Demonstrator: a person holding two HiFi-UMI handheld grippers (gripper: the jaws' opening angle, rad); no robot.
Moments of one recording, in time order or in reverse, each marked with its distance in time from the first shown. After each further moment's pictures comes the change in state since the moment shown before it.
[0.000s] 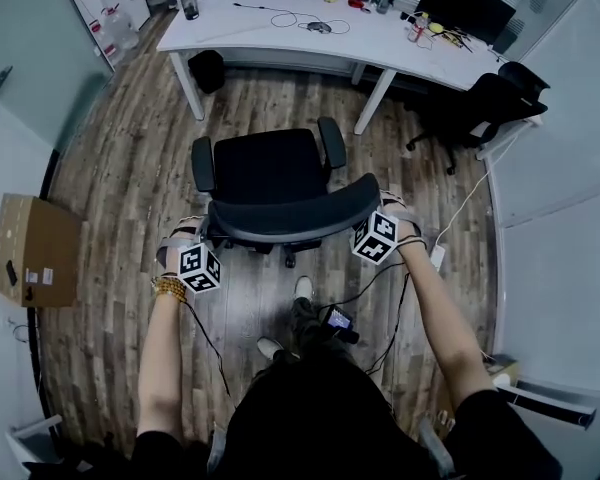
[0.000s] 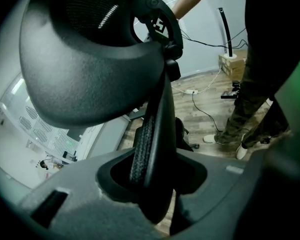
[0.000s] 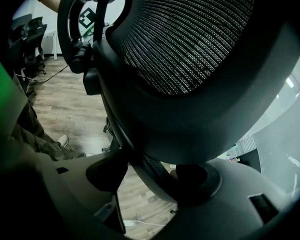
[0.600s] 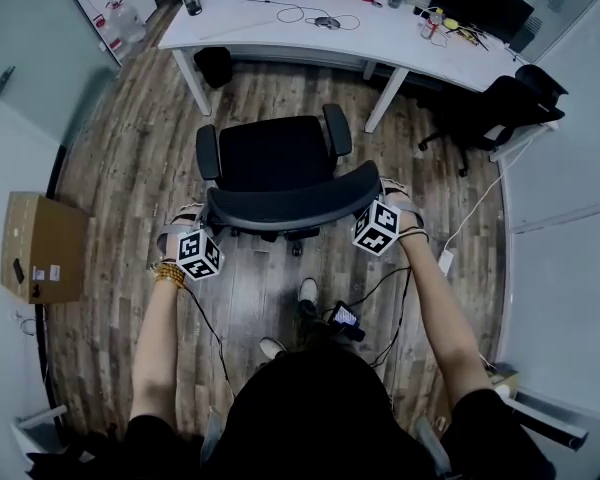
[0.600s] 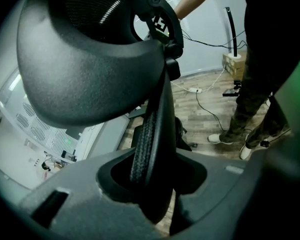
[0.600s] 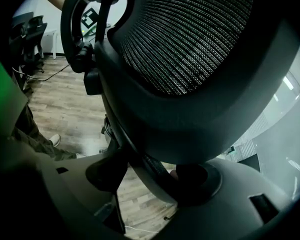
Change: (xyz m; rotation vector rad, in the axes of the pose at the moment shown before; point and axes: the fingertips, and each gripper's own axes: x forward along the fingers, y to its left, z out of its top) left arm 0.054 0.057 0.005 -0.015 0.027 -0.008; right arm 0.049 -0.070 -0.002 -0.016 -0.037 -0.024
